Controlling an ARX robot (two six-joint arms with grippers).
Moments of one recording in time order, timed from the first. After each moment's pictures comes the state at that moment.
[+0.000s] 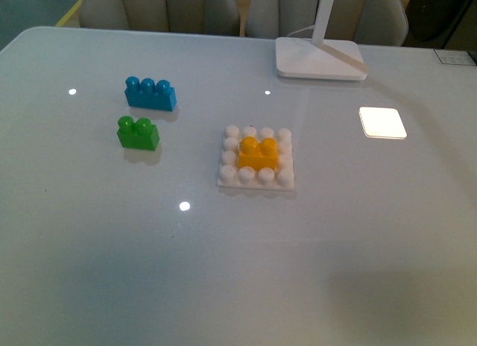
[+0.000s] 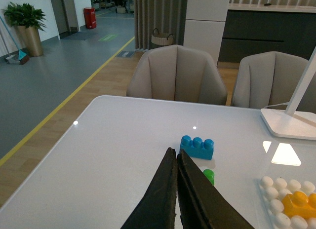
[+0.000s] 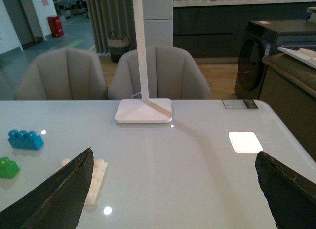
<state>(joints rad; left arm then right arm) -0.01 0.79 0.03 0.75 -0.01 -0.01 0.00 0.00 0.01 0.00 0.00 0.01</state>
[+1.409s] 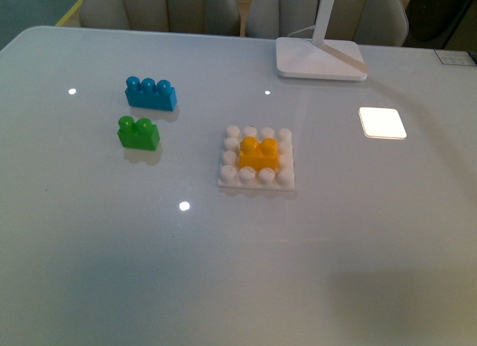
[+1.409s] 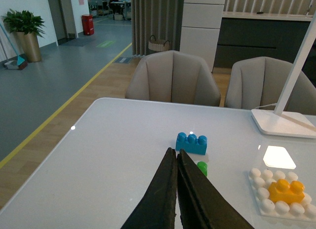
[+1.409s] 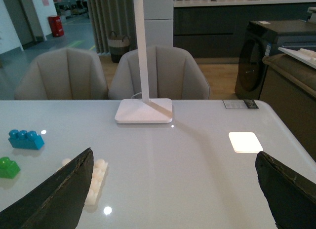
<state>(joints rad) 0.00 0.01 0.01 0.00 0.00 -0.01 0.00 0.00 0.01 0.00 0.00 0.01</state>
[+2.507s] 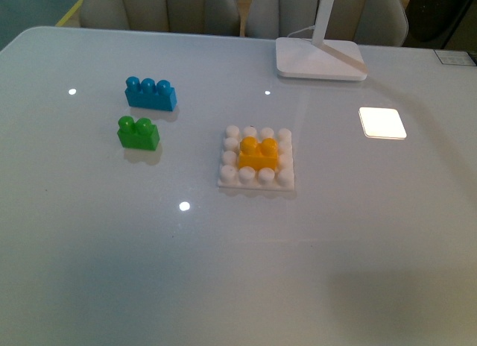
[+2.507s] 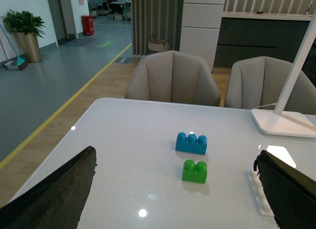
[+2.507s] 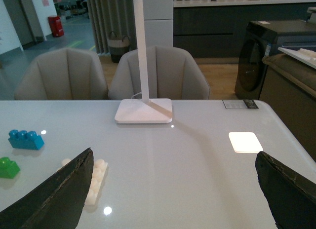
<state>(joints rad) 0.00 0.01 0.01 0.00 0.00 -0.01 0.00 0.00 0.01 0.00 0.00 0.01</state>
